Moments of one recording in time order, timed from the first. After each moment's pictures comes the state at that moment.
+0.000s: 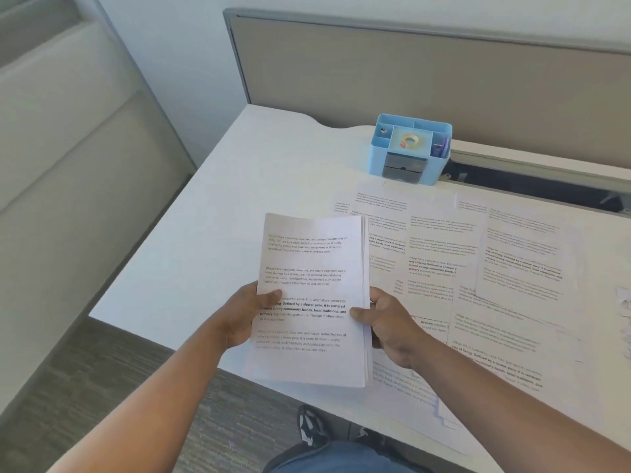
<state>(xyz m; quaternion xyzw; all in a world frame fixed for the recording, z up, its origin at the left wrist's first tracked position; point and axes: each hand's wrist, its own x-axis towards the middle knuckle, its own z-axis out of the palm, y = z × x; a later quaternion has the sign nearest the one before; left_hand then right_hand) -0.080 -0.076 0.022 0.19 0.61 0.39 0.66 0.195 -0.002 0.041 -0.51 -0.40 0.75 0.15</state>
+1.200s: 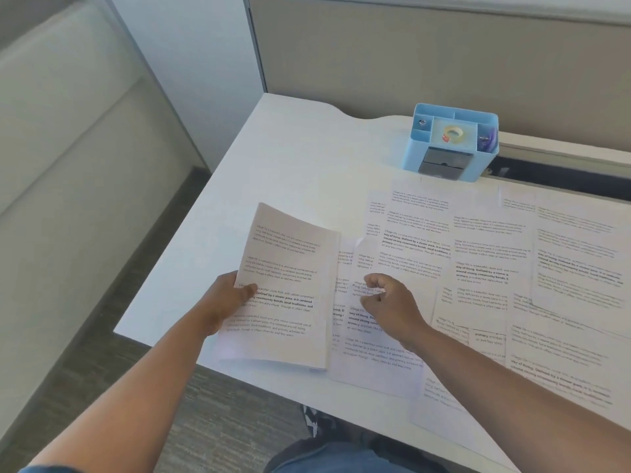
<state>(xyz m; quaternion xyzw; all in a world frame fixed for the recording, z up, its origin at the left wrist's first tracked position) -0.215 -0.063 0.003 0.26 0.76 0.29 0.52 0.106 0.022 0.004 -0.59 -0.59 0.54 0.13</state>
